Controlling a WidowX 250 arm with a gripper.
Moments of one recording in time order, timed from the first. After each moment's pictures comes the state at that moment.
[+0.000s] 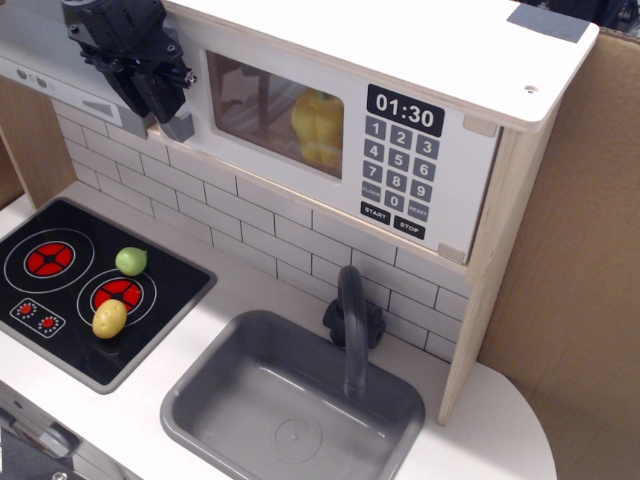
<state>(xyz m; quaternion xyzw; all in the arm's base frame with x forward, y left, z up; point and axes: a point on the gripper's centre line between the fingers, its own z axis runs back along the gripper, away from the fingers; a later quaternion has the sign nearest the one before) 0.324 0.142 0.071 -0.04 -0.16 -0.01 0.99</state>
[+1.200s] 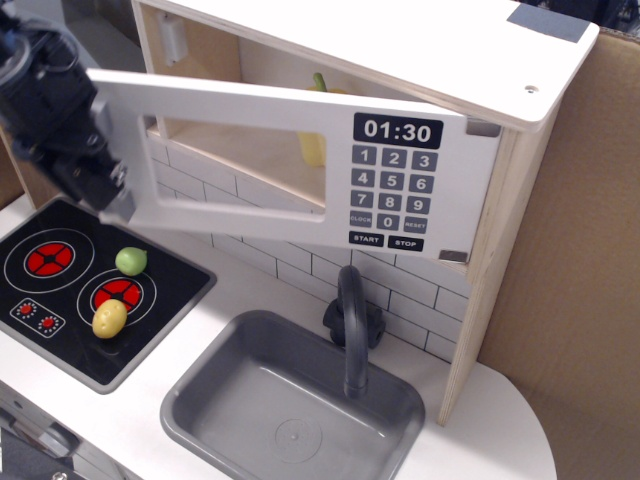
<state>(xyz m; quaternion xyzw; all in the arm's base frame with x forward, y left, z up) 0.217 0.117 0.075 -0.06 -0.14 -0.04 0.99</state>
